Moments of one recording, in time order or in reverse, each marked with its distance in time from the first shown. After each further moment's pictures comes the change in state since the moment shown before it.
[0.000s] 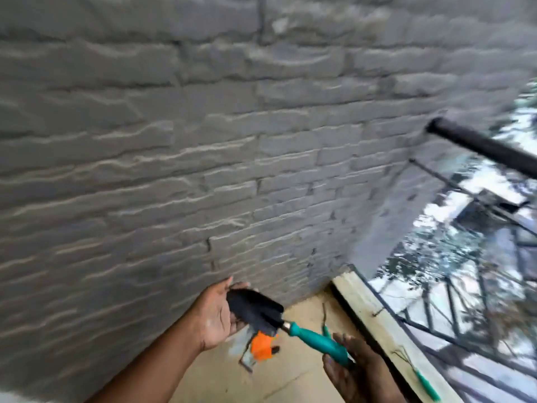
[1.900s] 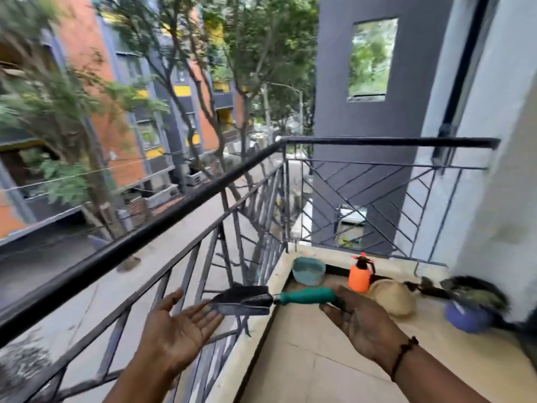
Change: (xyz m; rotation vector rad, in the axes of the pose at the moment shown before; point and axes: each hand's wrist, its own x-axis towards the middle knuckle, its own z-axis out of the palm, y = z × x) left_hand -0.373 -0.730 0.693 1.056 -1.183 -0.895; right_hand -0.524 0.000 -0.726 1.328 1.142 -1.333
